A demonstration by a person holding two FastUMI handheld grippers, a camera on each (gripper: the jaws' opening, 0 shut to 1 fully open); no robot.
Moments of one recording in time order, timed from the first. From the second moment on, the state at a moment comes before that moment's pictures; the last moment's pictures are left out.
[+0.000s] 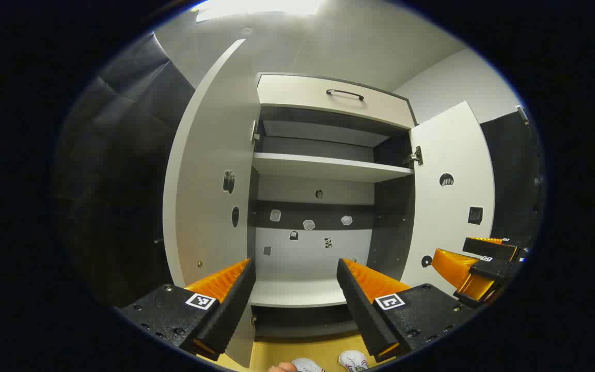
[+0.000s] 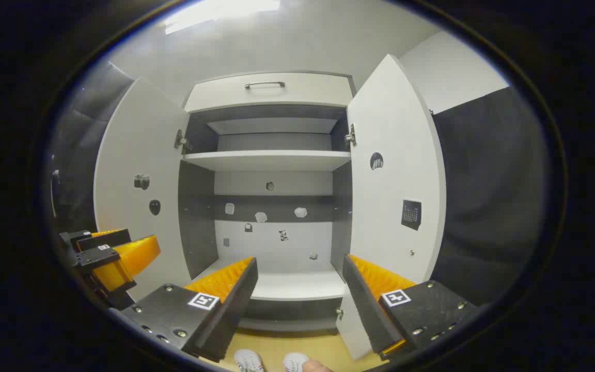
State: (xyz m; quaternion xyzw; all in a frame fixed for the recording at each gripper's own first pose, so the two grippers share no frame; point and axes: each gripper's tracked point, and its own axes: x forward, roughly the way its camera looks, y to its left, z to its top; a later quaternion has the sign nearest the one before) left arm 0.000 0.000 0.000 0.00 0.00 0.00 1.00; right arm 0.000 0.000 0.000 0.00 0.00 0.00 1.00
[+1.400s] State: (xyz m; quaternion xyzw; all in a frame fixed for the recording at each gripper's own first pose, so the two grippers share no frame) left arm -0.003 0.034 -0.002 0.01 0.00 0.03 1.00; right arm 0.019 0.020 -0.328 -0.06 0.30 0.05 0.95
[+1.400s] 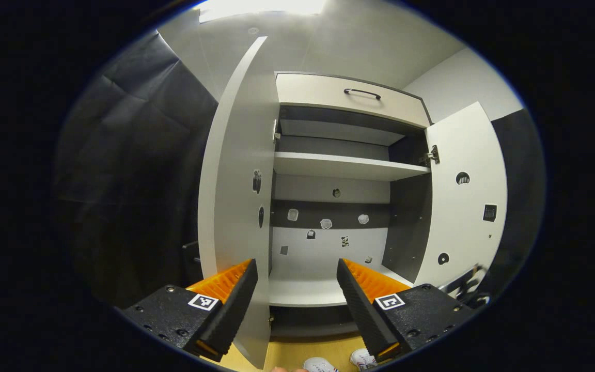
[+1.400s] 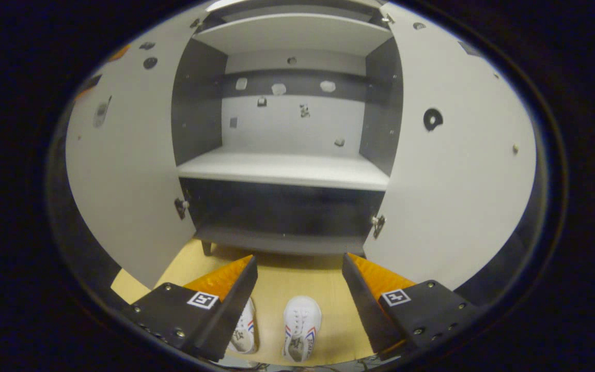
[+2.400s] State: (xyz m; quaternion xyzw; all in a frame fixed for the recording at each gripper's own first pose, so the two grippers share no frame) left arm 0.001 0.033 -0.003 0.01 0.00 0.04 1.00; right arm -0.059 0.013 -0.560 -0.05 0.56 0.06 0.82
